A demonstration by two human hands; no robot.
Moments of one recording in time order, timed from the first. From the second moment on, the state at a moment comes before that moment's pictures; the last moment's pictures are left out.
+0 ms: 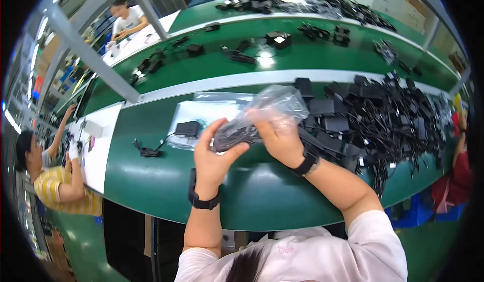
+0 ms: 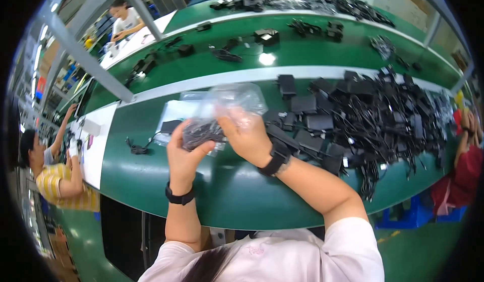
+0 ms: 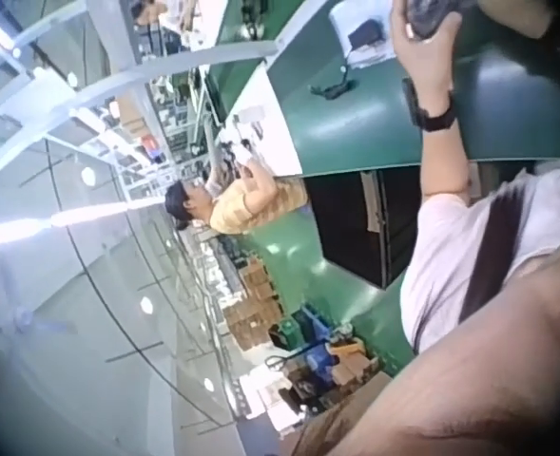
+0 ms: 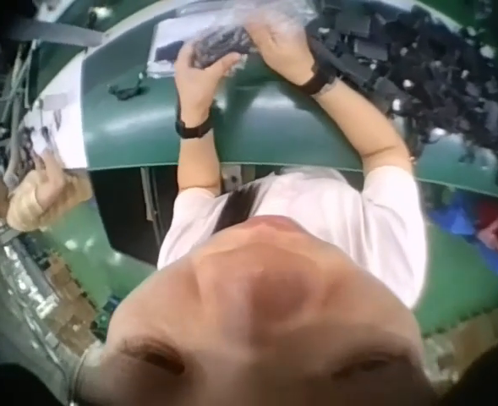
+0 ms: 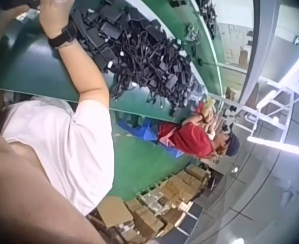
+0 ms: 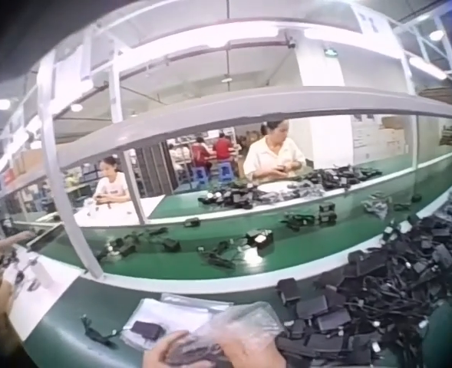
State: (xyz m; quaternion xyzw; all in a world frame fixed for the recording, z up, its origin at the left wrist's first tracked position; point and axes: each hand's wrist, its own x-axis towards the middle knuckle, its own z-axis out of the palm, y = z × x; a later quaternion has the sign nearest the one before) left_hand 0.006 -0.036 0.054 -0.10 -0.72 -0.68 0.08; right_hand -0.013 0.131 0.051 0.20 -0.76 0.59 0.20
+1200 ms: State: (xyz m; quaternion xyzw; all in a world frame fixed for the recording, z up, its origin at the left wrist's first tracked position) left_hand -0.001 -0.025 0.040 -0.21 -0.72 -0.62 0.23; right_hand -0.016 0.128 0.052 0.13 -0.59 0.79 -0.07
